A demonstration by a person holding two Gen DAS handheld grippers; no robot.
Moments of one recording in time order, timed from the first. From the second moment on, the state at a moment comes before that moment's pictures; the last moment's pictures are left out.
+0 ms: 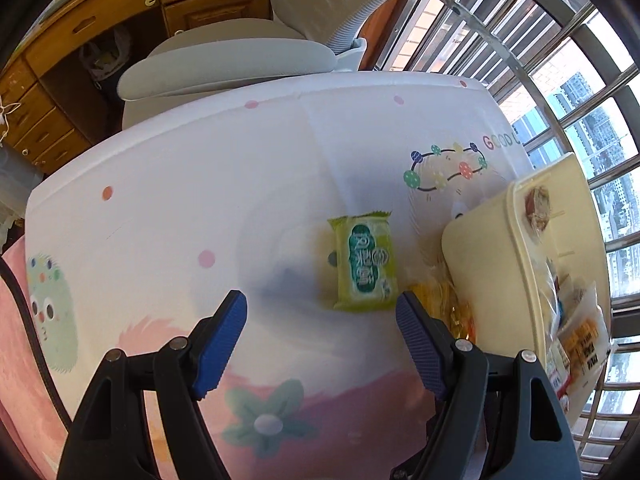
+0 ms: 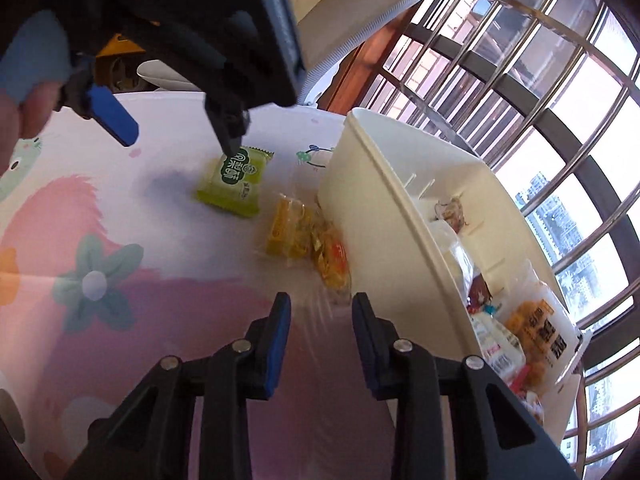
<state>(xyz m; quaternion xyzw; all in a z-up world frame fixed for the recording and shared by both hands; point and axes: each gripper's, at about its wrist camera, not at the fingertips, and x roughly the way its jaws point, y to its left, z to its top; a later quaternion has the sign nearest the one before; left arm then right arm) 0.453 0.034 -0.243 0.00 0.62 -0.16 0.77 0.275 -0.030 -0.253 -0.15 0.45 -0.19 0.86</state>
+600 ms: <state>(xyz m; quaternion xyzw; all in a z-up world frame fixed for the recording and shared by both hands) 0.476 0.015 -0.272 -0.01 0.63 -0.16 0.76 0.297 -0.038 -0.269 -0.19 0.45 -0.20 0.85</state>
